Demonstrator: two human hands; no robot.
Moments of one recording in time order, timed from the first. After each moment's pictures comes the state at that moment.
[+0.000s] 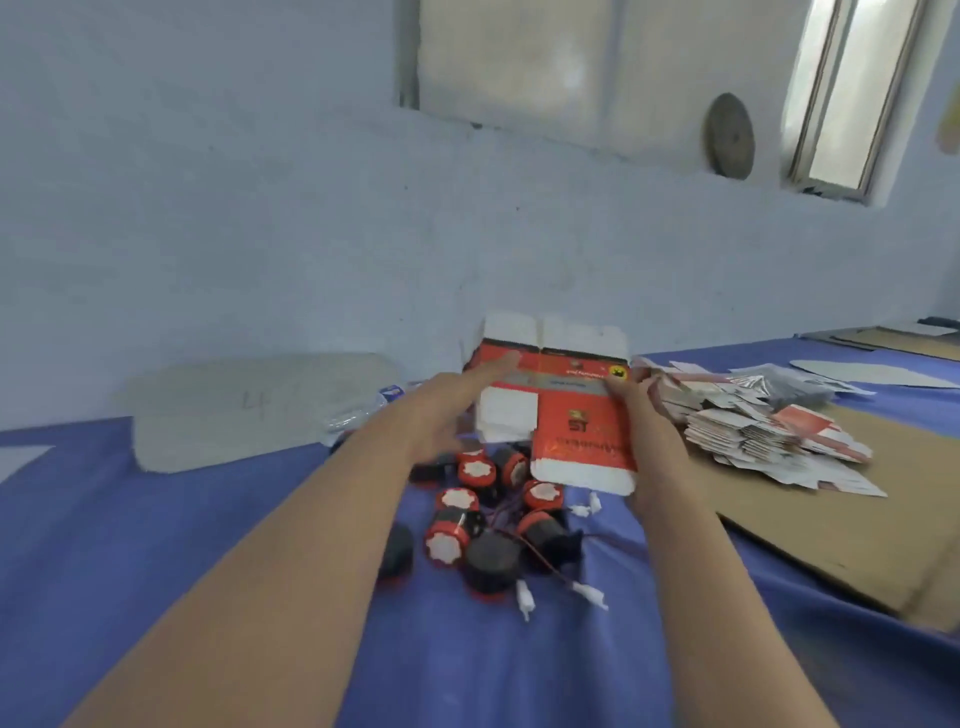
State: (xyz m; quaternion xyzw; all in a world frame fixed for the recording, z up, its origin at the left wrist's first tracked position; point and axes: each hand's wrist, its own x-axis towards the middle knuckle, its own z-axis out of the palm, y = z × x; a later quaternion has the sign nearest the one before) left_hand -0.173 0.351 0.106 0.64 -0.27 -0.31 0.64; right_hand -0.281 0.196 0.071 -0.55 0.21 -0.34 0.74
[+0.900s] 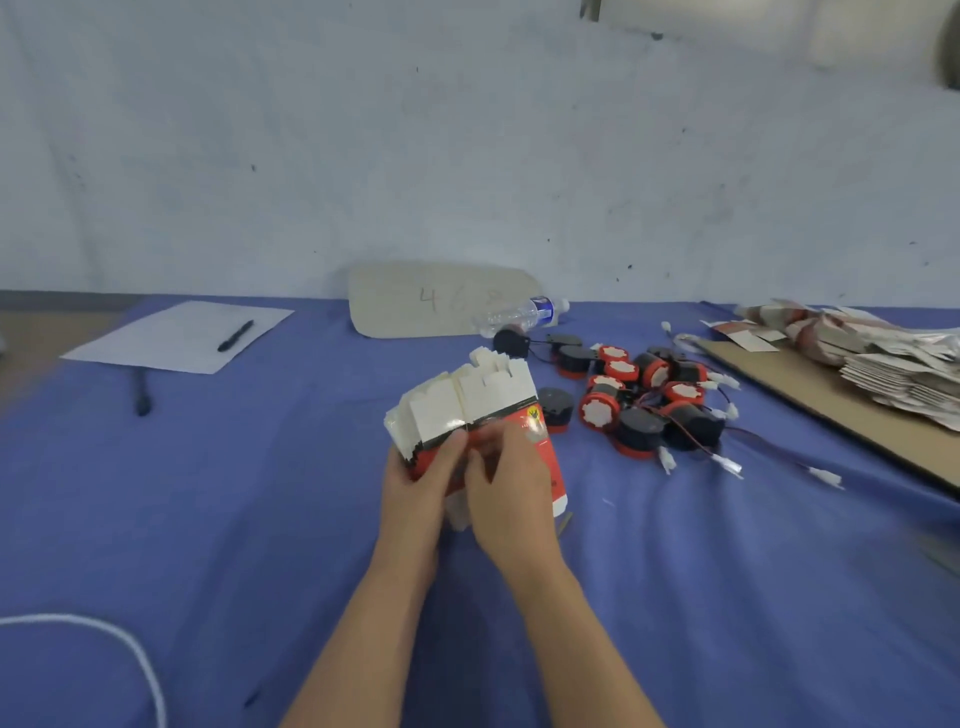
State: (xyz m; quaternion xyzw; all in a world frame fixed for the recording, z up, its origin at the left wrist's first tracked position) left_hand -0.277 0.567 -0.070 0.53 -0.08 0.01 0.84; right_hand -0.313 0.494 -0.040 -0.84 0.08 -0.26 0.47
